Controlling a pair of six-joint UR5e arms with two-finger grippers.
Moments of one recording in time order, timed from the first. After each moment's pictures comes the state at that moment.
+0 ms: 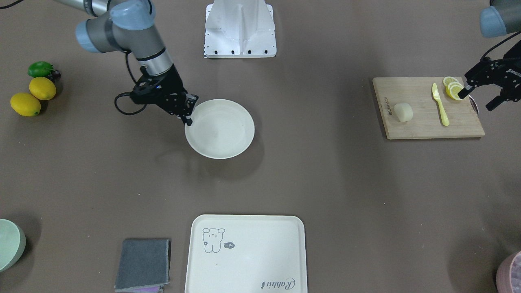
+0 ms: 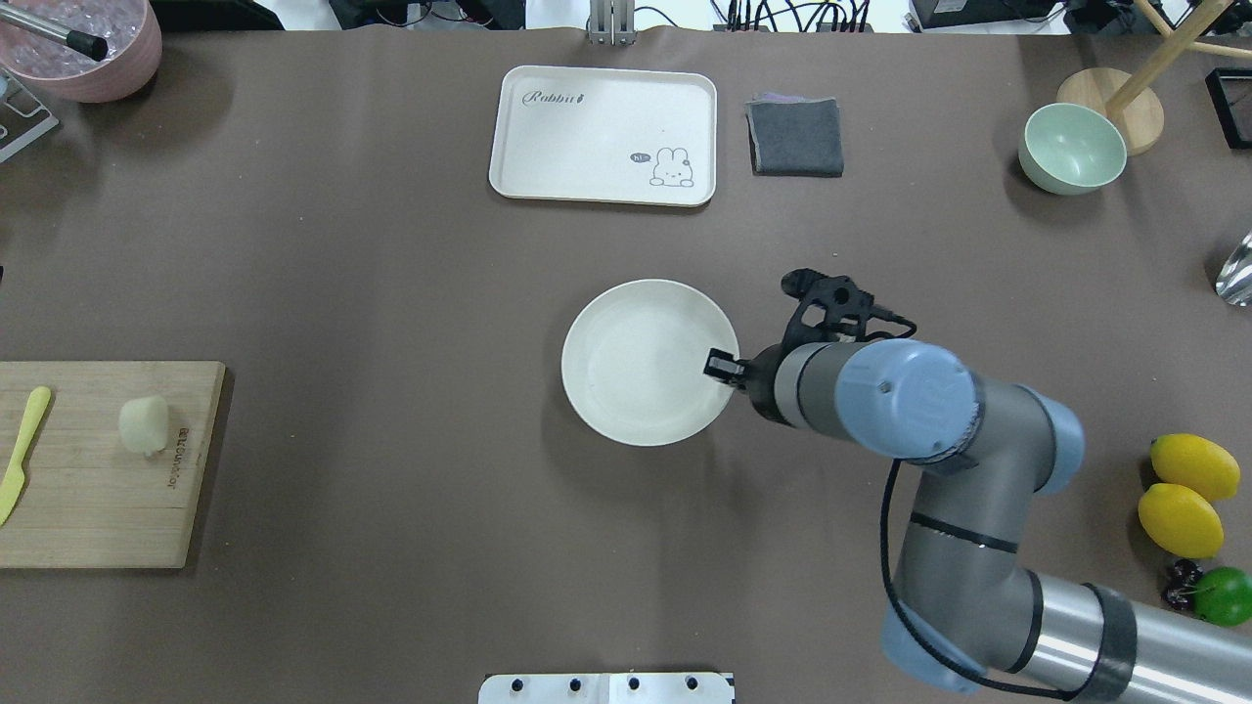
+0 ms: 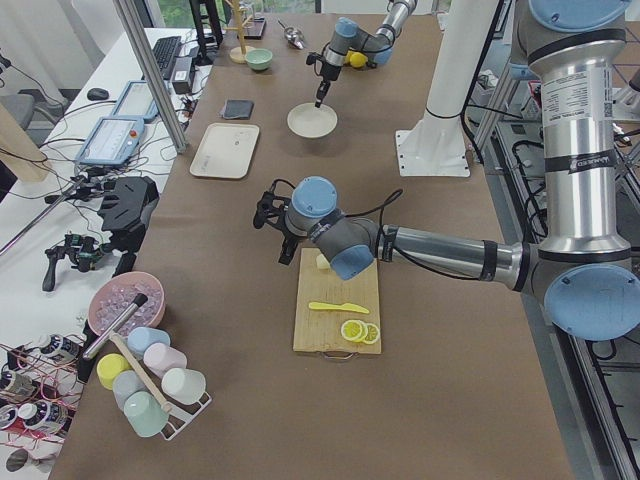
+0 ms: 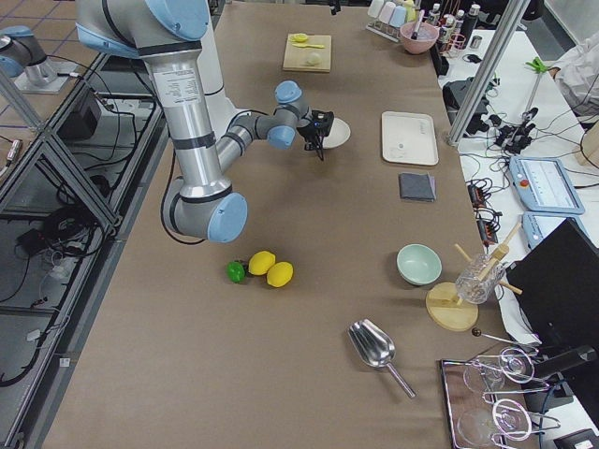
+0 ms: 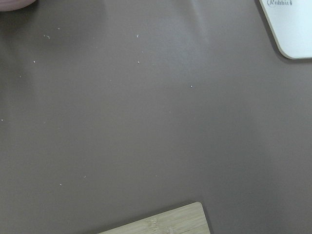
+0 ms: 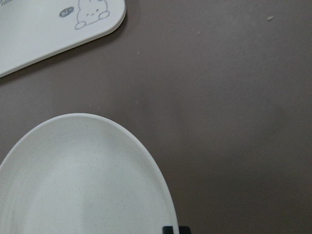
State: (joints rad) left arm -1.29 -1.43 -1.82 -2.35 -2.43 -0.62; right arm 0.40 -1.19 1.85 -1.19 1.54 1.63
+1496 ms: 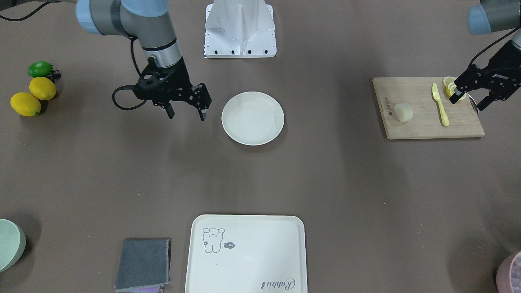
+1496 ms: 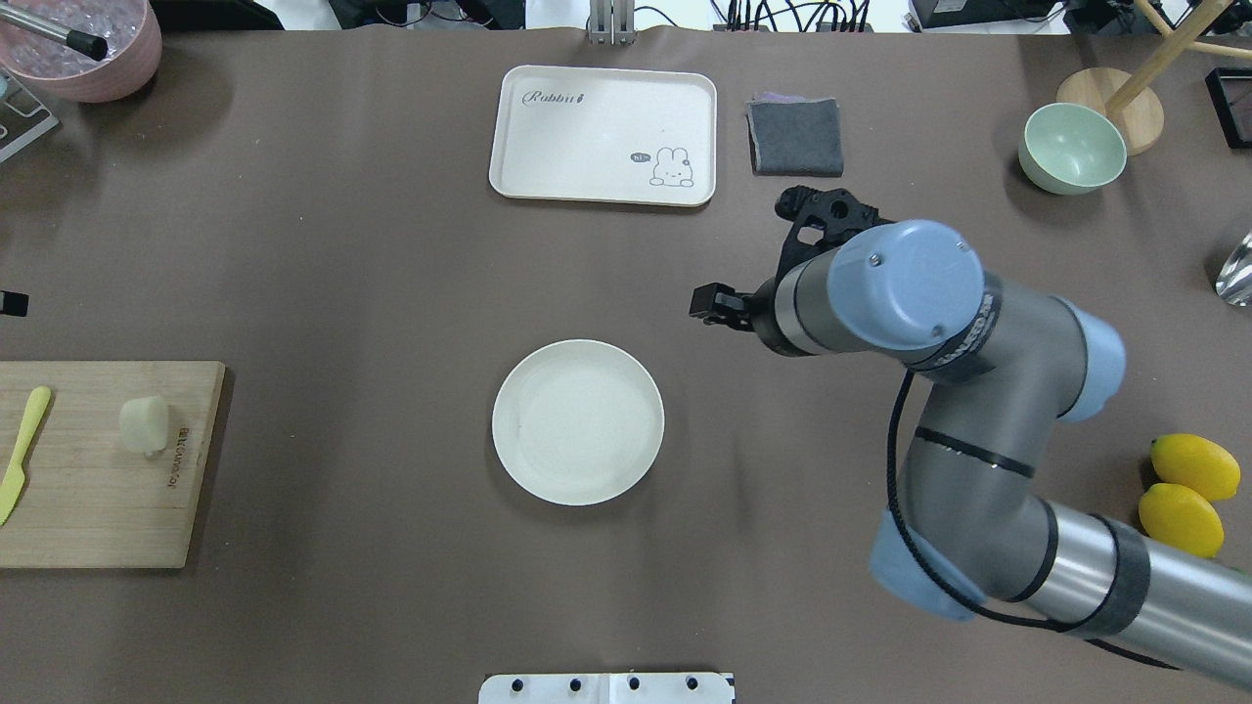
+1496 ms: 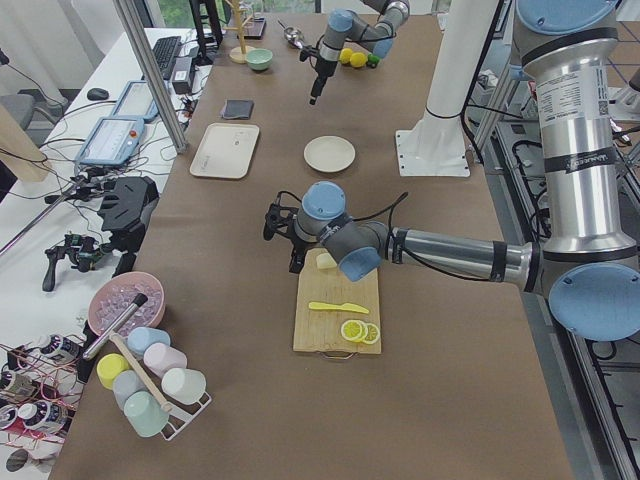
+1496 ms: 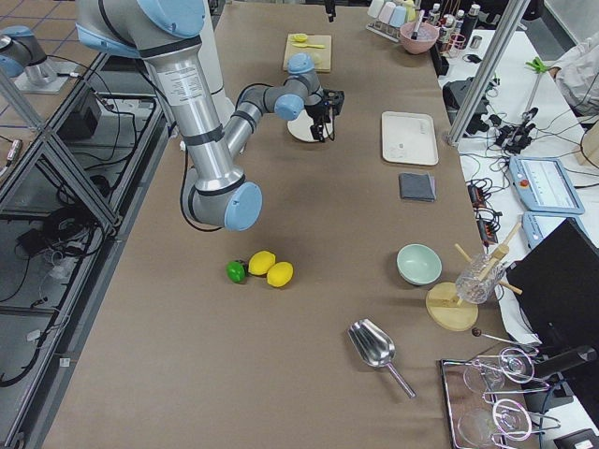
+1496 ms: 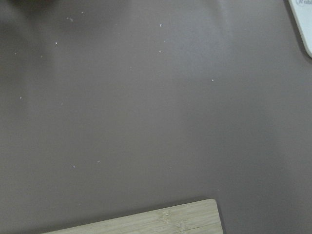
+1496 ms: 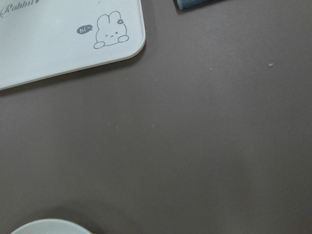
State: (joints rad) left arm -1.16 -1.38 -1.84 -2.35 -2.28 -0.77; right arm 0.59 -1.13 1.94 -1.46 1.74 1.41
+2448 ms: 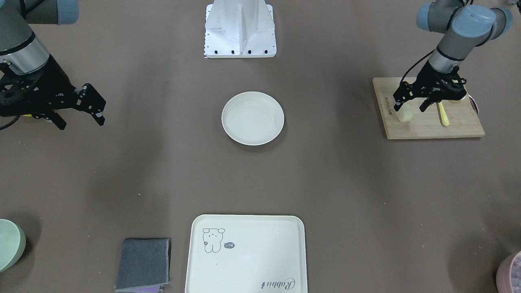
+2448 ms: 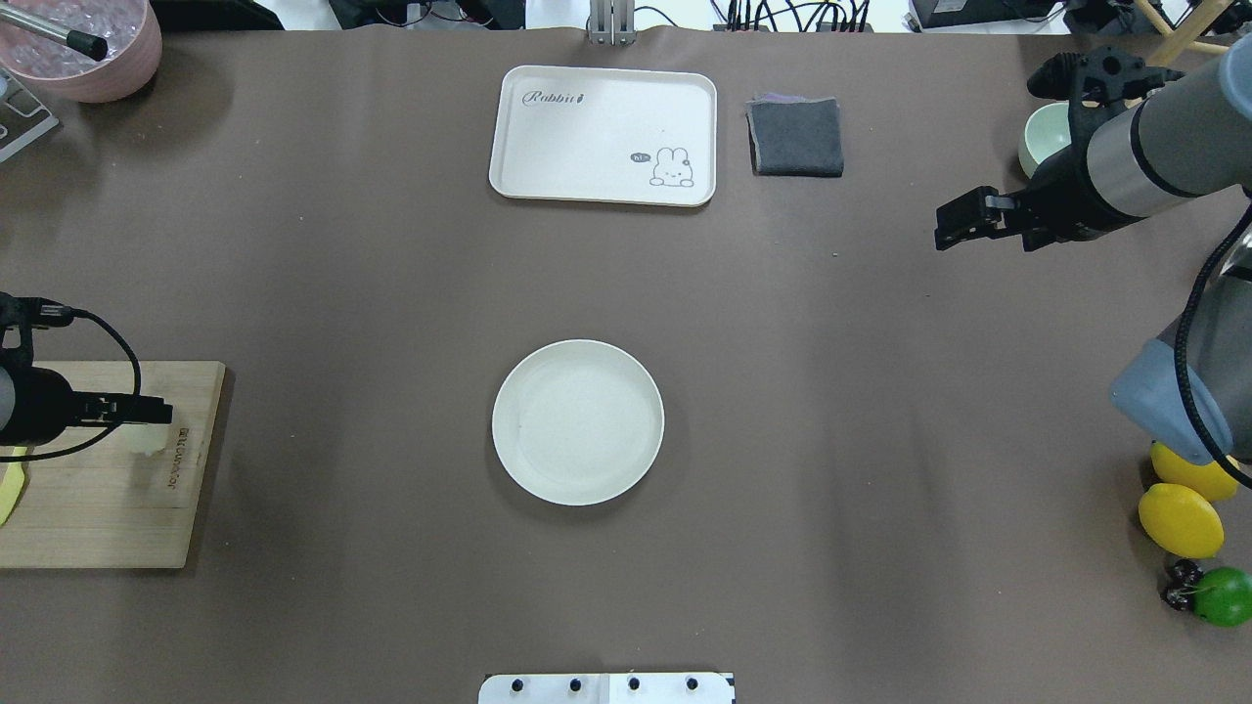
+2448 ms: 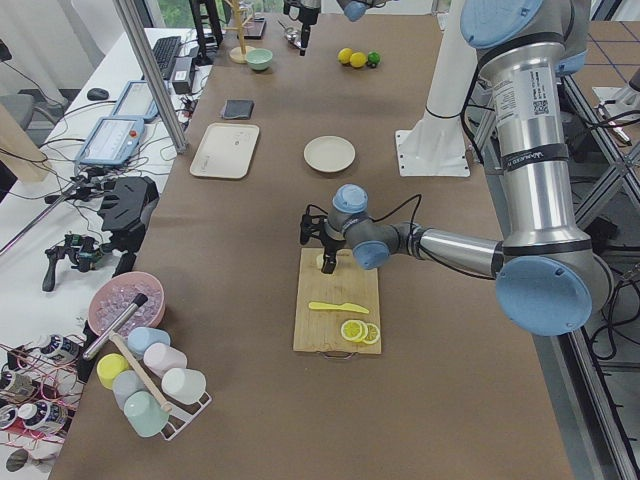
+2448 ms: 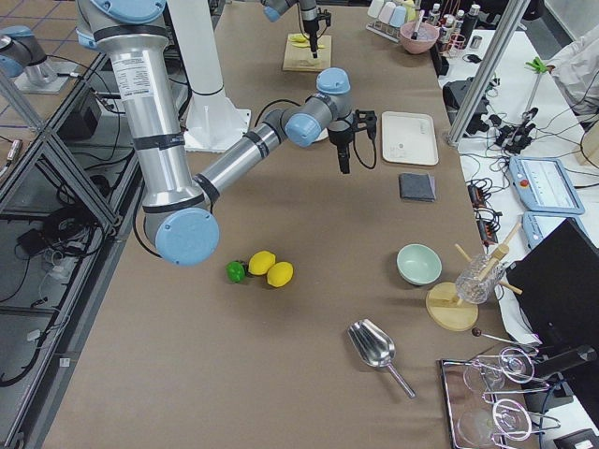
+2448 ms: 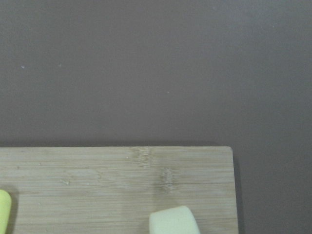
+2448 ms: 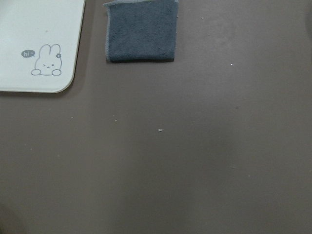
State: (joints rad) left arm -0.72 -1.35 -1.83 -2.37 -1.89 -1.09; right arm 0.96 -1.36 2.02 -1.45 2.08 0.89
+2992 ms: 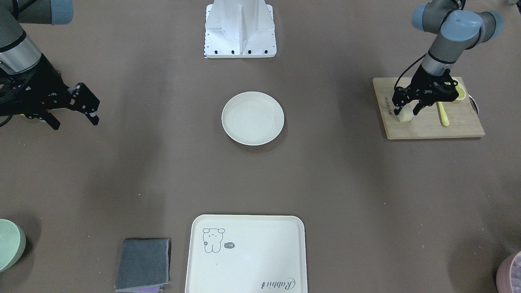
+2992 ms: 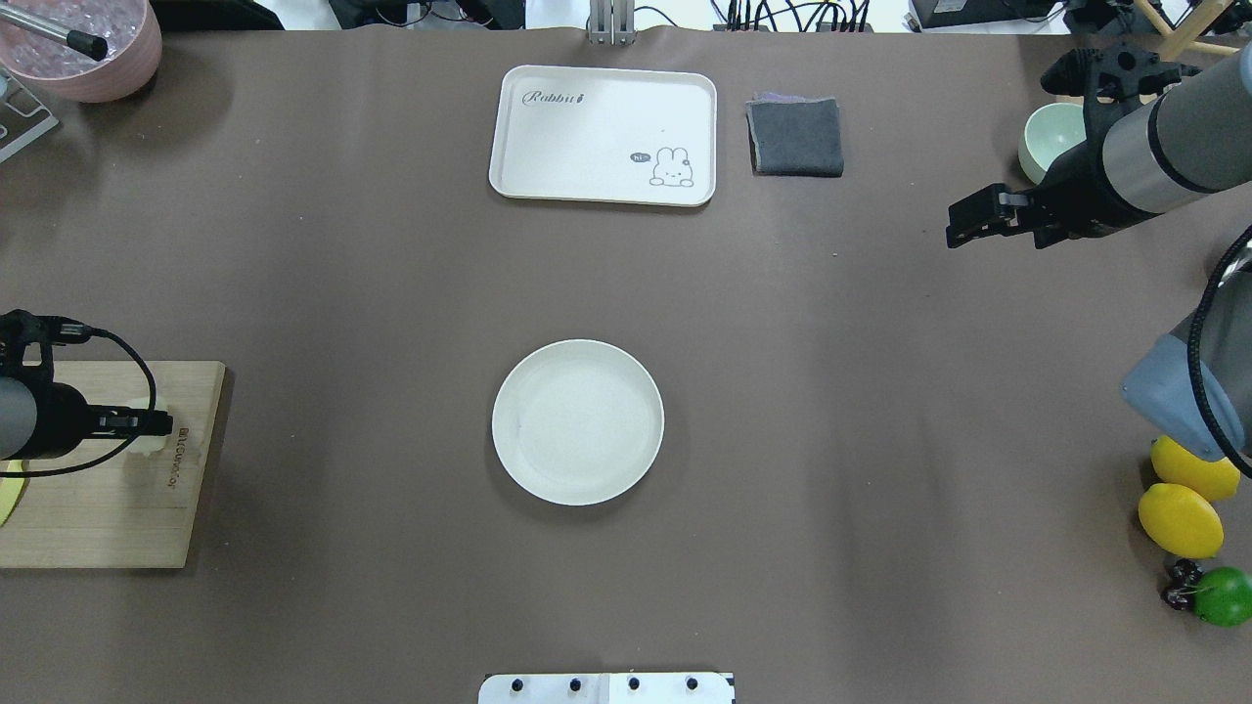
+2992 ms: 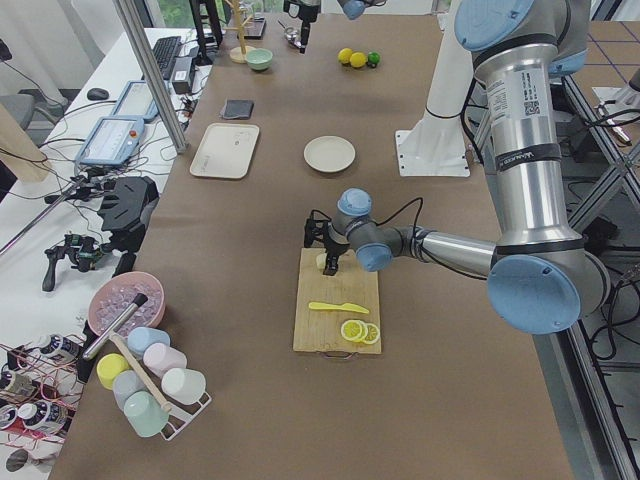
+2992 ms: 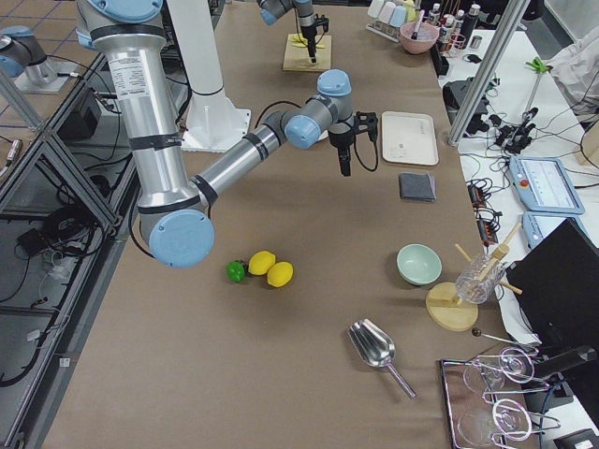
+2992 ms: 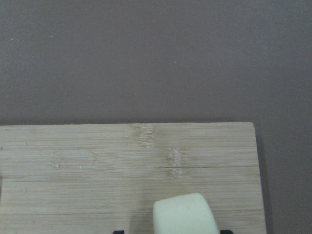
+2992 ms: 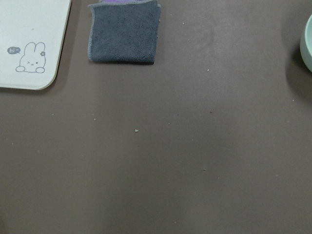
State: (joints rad) left arm -0.67 -1.35 -1.81 -2.37 -1.83 -1.09; right arm 0.97 -1.37 2.02 -1.45 2.09 0.88
